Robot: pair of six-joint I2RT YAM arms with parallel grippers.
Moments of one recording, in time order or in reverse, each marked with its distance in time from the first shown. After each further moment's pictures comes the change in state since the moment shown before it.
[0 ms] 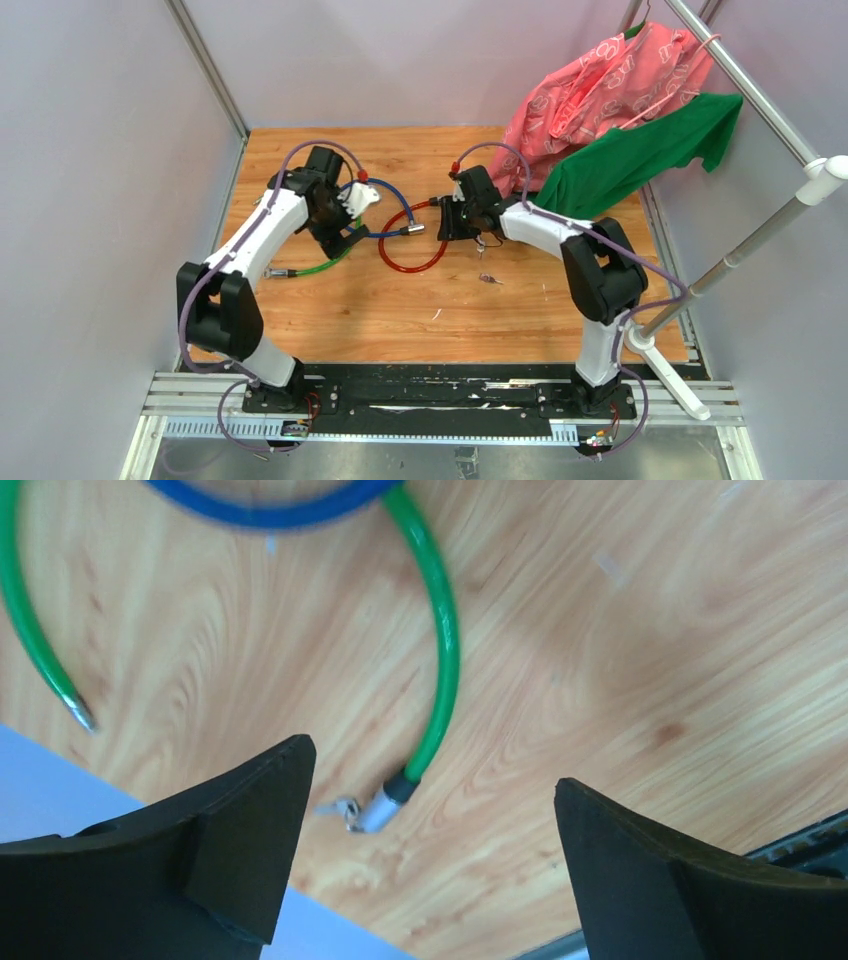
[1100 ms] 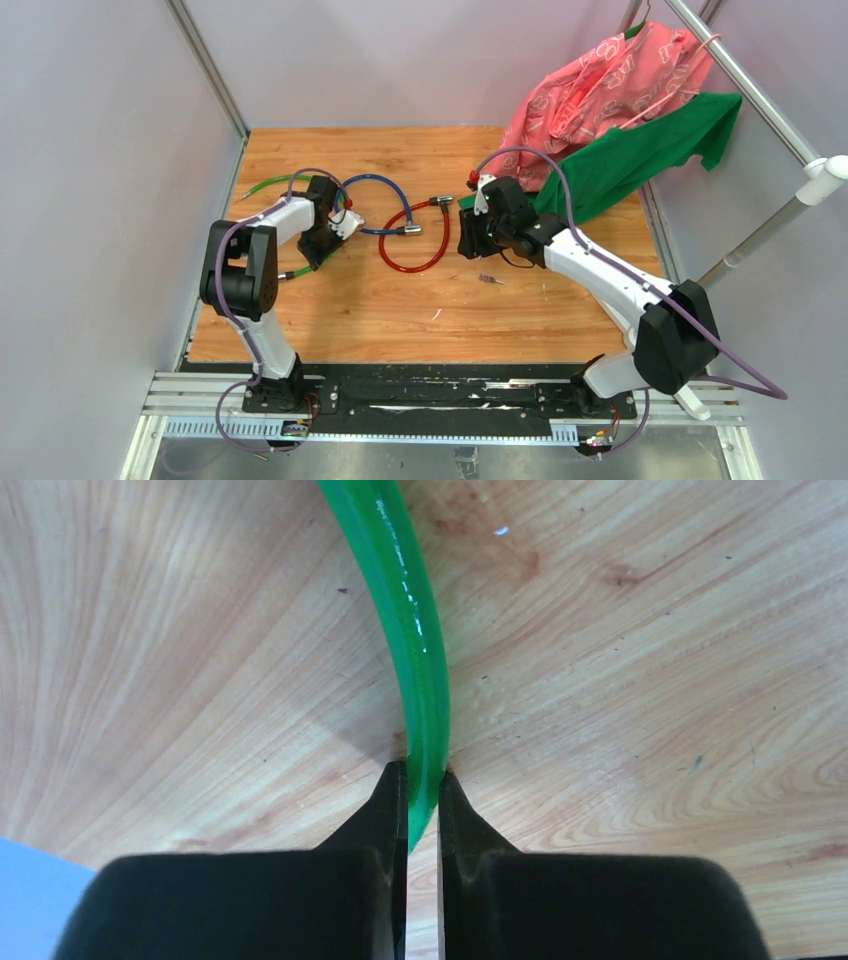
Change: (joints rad) left arm 0.172 0.283 -0.187 0.197 -0.116 -0.038; right arm 0.063 -0.491 -0.204 -0.217 0.090 -0.129
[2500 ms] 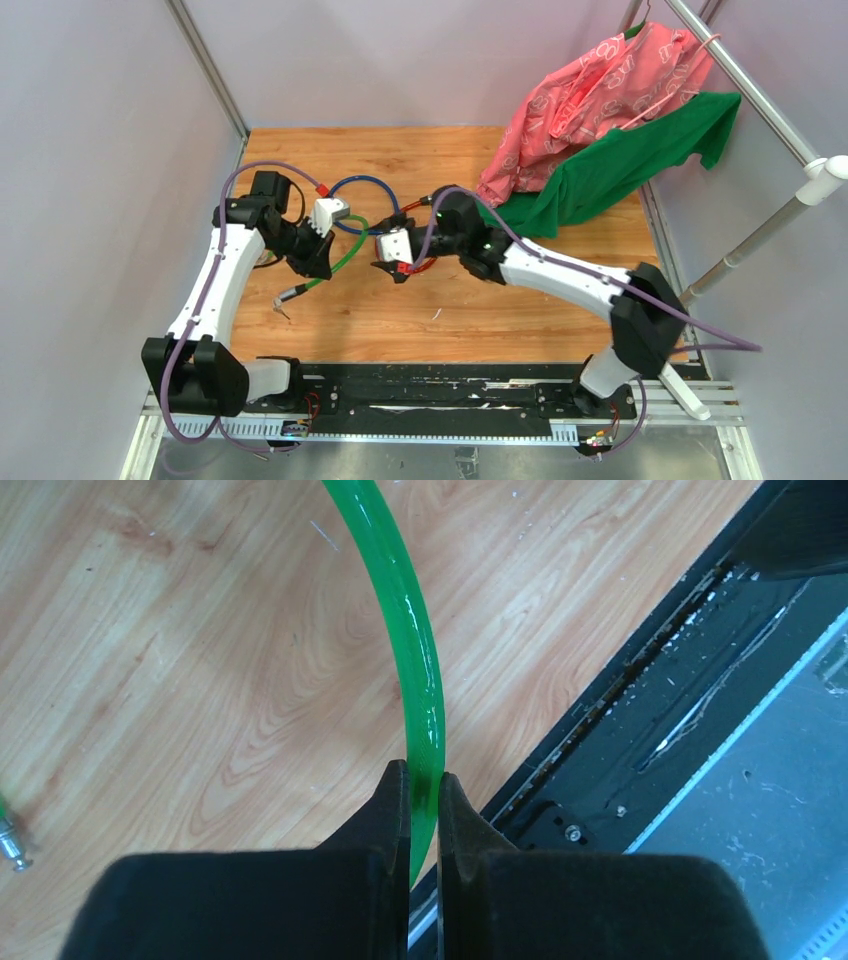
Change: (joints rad) left arm 0.093 -0.561 0.035 -0.449 0.630 0.003; right arm 0.291 0.086 0.031 0.591 -0.563 -1.093
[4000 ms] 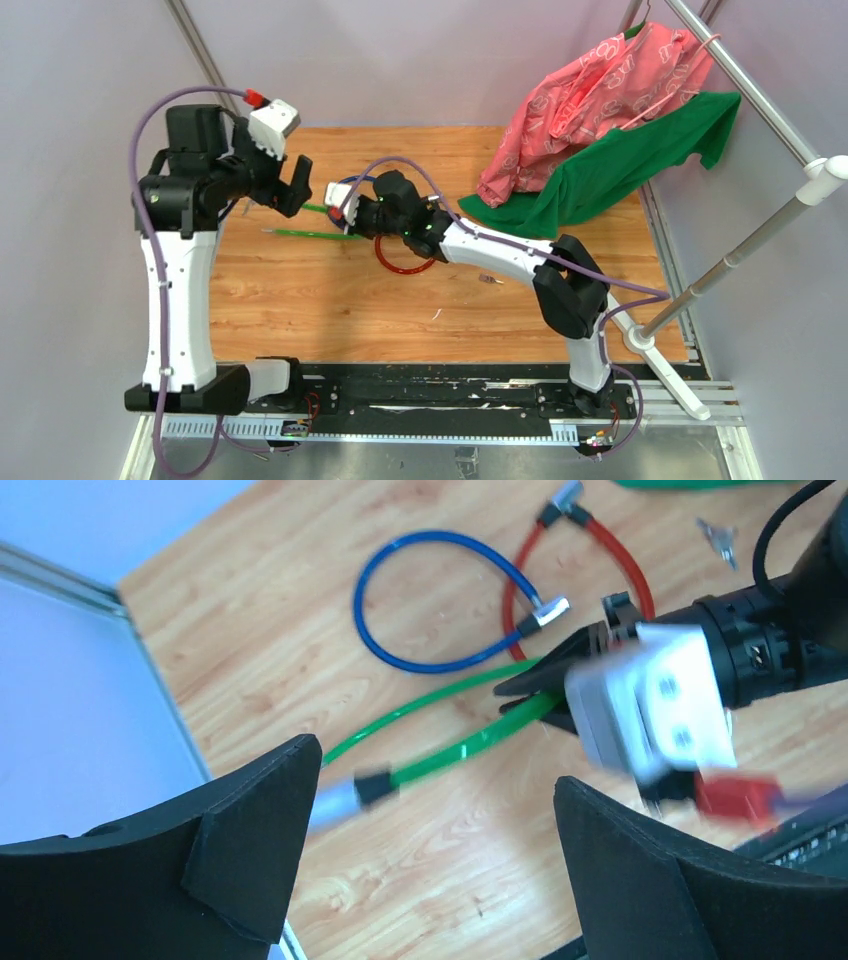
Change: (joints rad) left arm 0.031 0.022 0.640 -0.014 -0.187 -0.185; right arm 0.060 0.462 0.474 -0.029 0.349 0.236
